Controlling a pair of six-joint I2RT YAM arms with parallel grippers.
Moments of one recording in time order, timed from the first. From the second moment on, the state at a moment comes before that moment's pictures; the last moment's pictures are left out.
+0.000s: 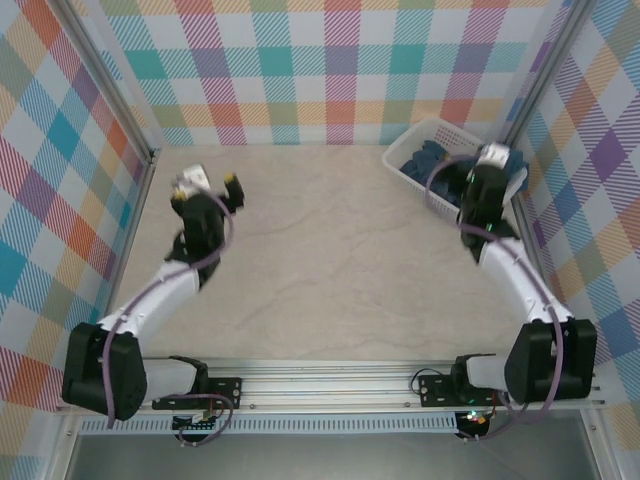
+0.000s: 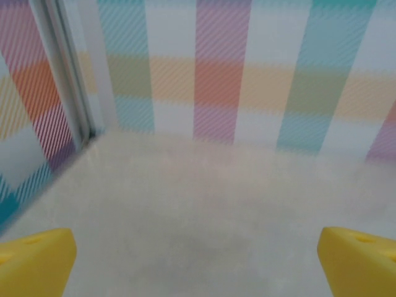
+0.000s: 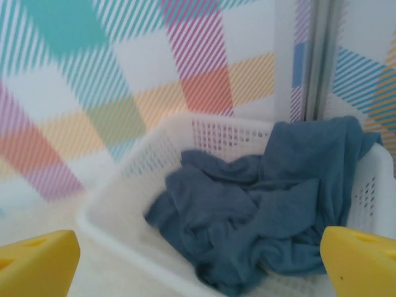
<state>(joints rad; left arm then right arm) -0.25 1.26 0.93 0.13 -0.52 -0.35 0.05 1.32 1.09 -0.03 0.23 0.34</state>
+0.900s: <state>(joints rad) -0.49 1.68 1.67 -0.58 0.12 -0.71 -0.17 2.33 2.22 -1.08 -0.25 0.73</state>
